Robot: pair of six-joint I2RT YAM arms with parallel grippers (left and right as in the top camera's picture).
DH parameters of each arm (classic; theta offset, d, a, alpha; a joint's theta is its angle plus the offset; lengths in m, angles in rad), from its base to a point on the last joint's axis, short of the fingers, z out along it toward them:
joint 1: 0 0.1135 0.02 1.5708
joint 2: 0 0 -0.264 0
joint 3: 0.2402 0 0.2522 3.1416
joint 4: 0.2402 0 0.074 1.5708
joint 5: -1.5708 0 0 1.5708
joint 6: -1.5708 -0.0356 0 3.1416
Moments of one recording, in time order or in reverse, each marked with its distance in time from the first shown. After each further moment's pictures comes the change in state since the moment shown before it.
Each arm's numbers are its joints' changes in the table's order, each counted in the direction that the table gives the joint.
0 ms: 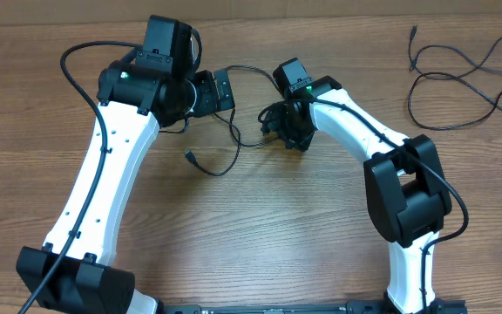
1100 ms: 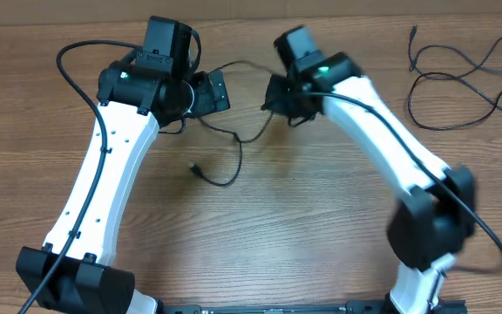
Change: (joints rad) left arm 0.003 0.000 0.000 0.021 0.080 0.006; right arm 0.018 0.211 0.187 0.142 -0.048 0.173
